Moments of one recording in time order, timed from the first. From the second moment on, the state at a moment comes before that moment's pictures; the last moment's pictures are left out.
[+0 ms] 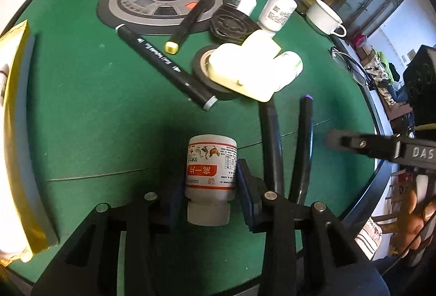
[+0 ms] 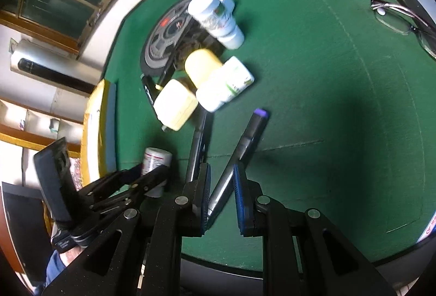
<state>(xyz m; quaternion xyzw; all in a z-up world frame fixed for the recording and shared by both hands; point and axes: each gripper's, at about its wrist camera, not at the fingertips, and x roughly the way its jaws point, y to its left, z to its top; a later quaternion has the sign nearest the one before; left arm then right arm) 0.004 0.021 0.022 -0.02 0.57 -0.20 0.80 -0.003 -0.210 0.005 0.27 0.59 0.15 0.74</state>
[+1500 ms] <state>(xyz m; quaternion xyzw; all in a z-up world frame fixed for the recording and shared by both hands) -0.024 0.033 0.037 -0.02 0.52 -0.16 0.84 -0.030 -0.166 -0.032 0.13 0.60 0.10 0.78</state>
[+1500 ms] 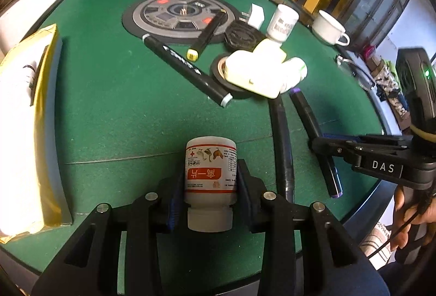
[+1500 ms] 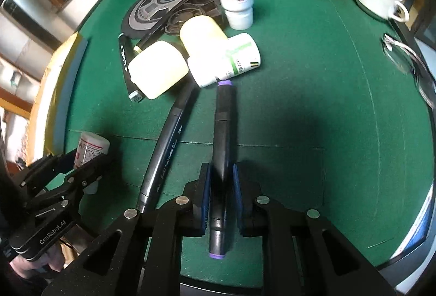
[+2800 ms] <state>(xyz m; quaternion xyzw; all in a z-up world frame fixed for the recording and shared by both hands) -0.040 0.215 0.095 -0.14 0.43 -0.03 0.89 0.002 -0.041 0.053 0.16 0.53 0.27 0.79</state>
